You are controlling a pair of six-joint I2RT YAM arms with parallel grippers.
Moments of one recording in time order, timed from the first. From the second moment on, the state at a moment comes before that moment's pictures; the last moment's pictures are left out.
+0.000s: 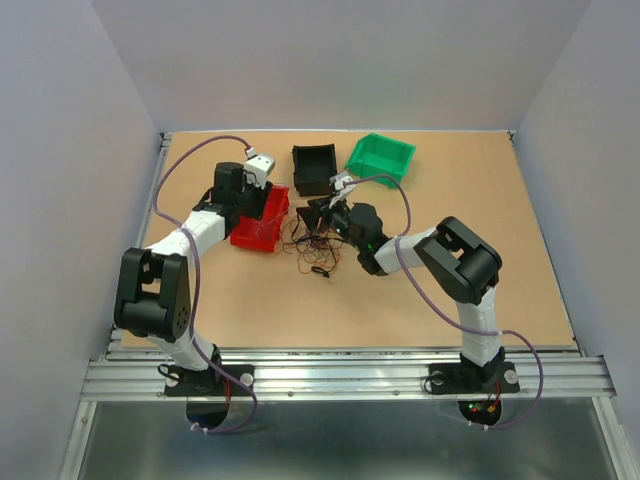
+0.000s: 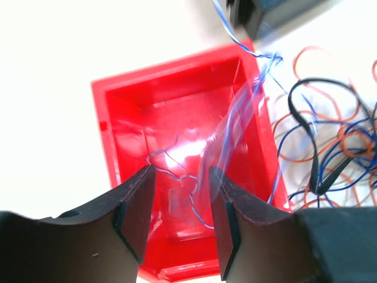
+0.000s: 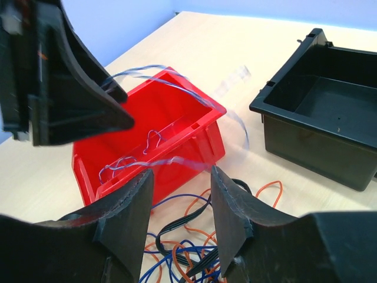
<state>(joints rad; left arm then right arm) -0.21 1.60 1.00 -0.05 0.11 0.23 0.73 2.04 1.01 1.09 -0.03 0.27</state>
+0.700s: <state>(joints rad) -0.21 1.37 0.88 0.01 0.19 0.28 0.71 2.04 0.99 1.09 -0.03 0.29</state>
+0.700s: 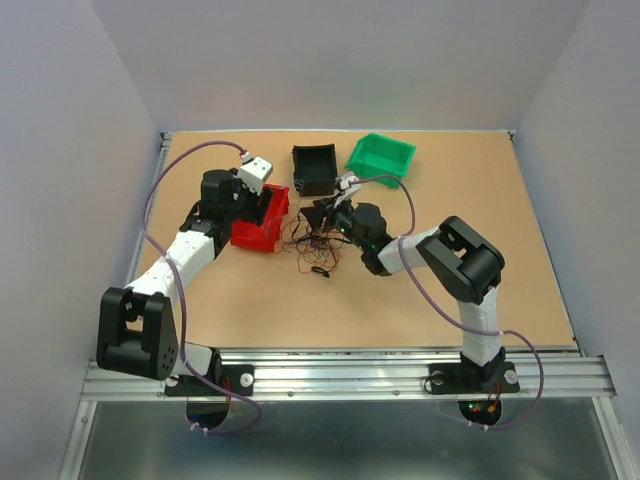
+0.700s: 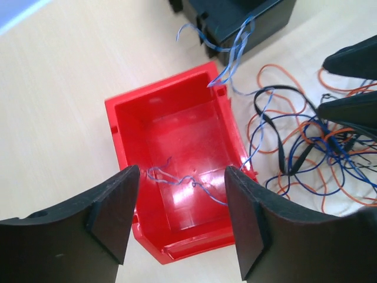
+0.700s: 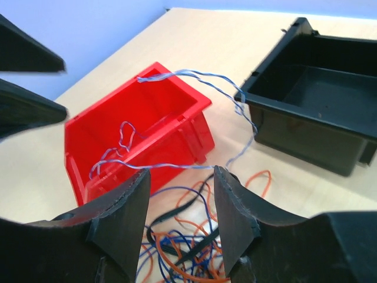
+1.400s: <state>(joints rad) -0.35 1.58 1.22 -0.12 0.21 0.62 0.65 1.95 0.91 1.11 0.01 0.31</state>
